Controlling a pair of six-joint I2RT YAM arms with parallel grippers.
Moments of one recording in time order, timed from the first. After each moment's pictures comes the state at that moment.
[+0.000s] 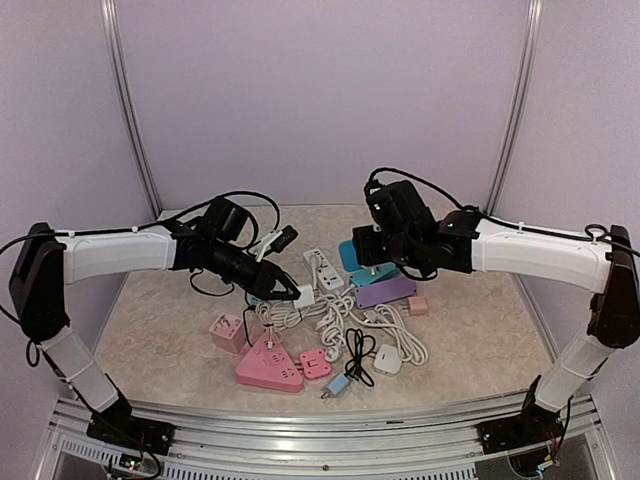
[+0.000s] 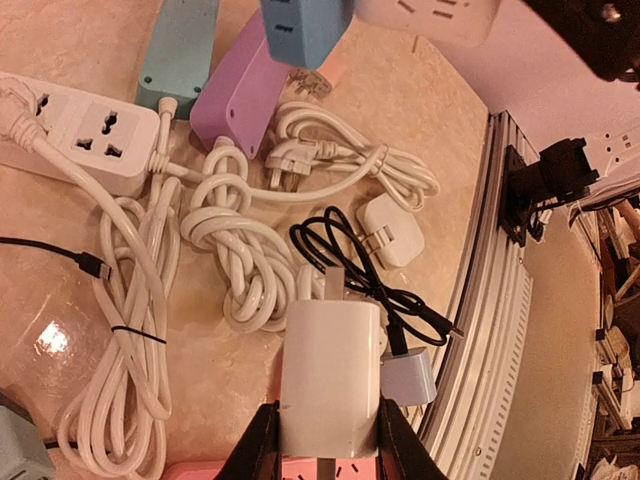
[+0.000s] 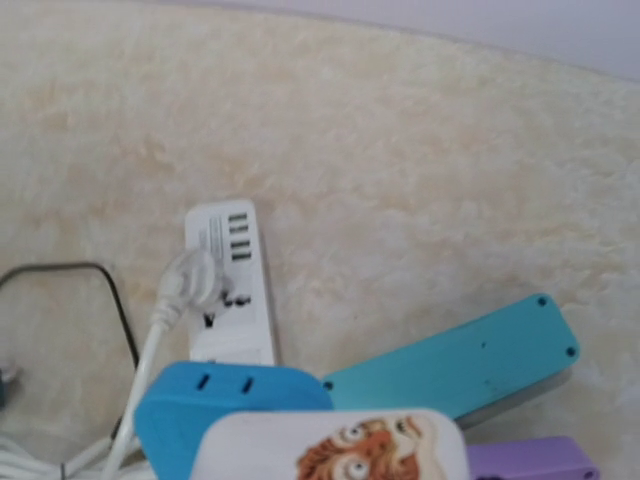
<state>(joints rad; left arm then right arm) -0.64 1.62 1.14 -0.34 0.68 -0.09 0.93 1.62 1.33 -0.36 0.51 0.39</state>
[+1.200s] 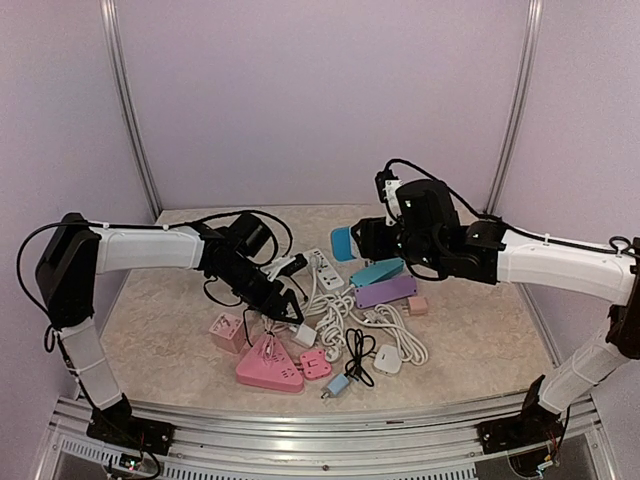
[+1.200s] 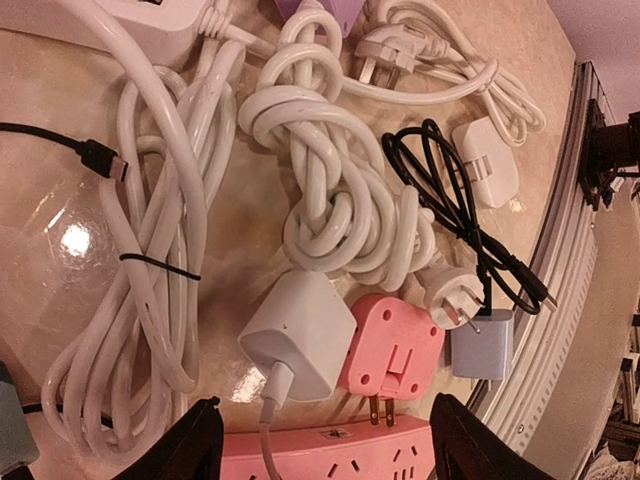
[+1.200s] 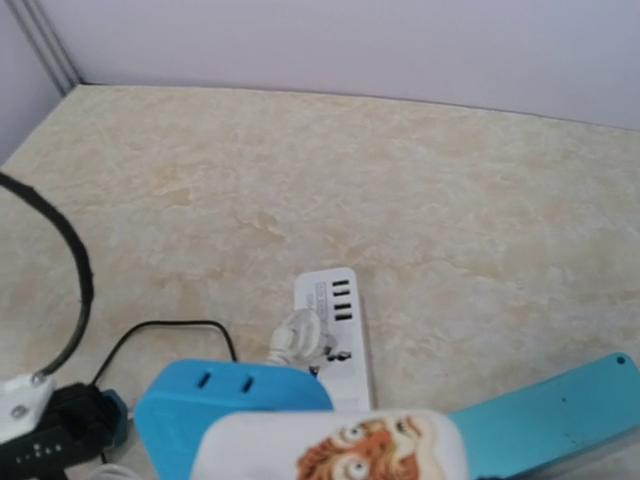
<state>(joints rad) -0.68 1.81 1.24 -0.55 0.55 -0.05 0.90 1.47 1.18 -0.14 0.38 0.38</state>
